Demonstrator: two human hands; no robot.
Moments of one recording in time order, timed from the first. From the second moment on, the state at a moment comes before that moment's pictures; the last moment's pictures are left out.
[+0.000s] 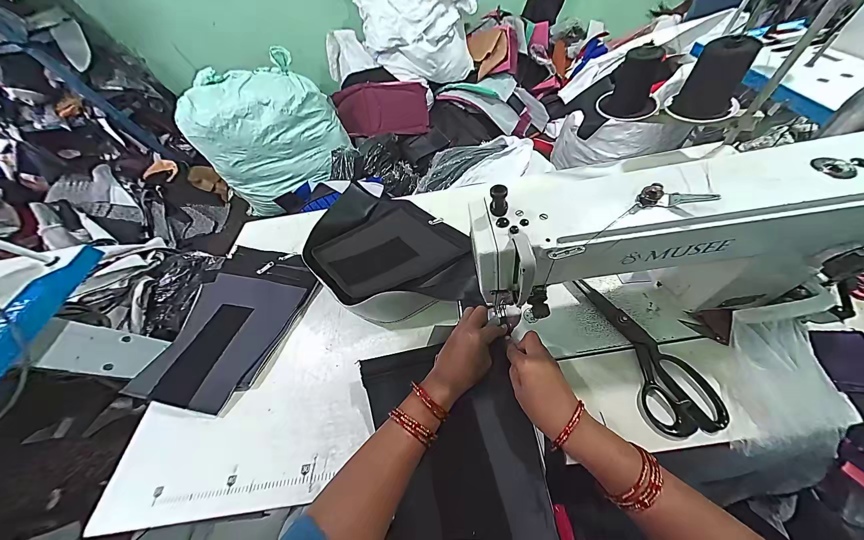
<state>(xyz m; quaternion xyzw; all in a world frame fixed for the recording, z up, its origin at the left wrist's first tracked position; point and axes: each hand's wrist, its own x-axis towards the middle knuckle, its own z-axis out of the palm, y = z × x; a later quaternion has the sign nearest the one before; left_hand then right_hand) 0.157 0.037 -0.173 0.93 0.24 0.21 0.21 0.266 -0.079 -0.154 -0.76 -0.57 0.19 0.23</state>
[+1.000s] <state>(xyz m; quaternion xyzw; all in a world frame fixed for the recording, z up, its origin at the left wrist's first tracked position) 0.165 0.057 -0.165 0.90 0.27 0.20 0.28 0.273 -0.054 -0.139 -0.77 -0.56 0.26 0.18</state>
